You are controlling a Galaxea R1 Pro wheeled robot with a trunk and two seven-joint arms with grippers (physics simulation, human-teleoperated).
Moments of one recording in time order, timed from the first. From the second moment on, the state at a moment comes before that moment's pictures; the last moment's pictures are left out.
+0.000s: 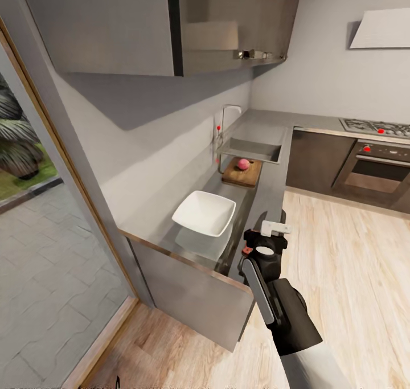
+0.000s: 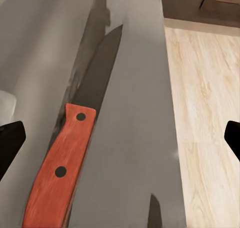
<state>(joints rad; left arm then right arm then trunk) -0.32 -0.01 -0.06 0.08 -0.15 -1.04 0.53 -0.57 0.17 0.22 -1.40 -0.17 0.62 -0.74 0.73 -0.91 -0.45</state>
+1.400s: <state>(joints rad) -0.32 -0.01 -0.06 0.08 -0.15 -1.04 0.53 -0.57 0.17 0.22 -1.40 -0.28 0.62 -0.69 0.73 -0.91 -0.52</state>
